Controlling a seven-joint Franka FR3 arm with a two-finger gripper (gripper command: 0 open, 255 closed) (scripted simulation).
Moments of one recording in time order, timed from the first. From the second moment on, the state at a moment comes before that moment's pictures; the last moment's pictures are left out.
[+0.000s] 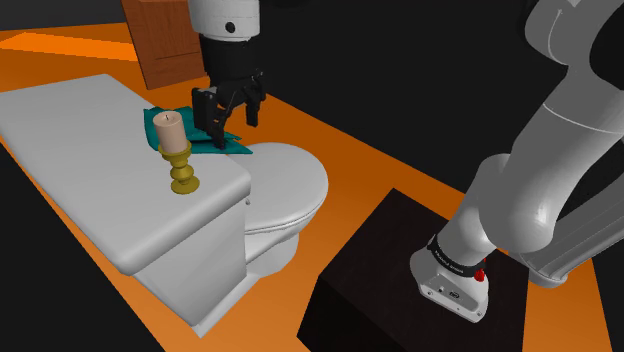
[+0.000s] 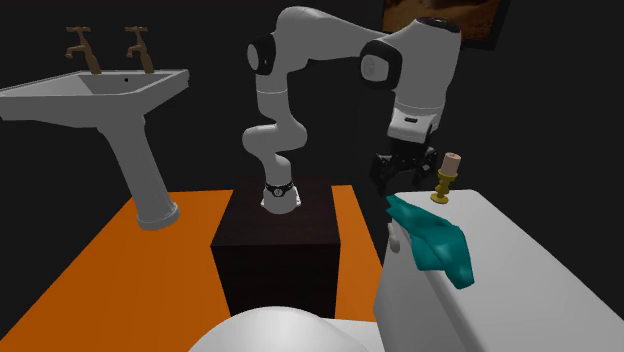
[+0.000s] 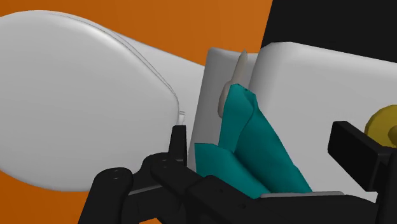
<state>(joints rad) 0.25 0.05 0.38 -1.70 0.02 1.71 0.38</state>
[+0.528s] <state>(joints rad) 0.25 0.06 0.38 -1.76 0.02 1.78 0.38</state>
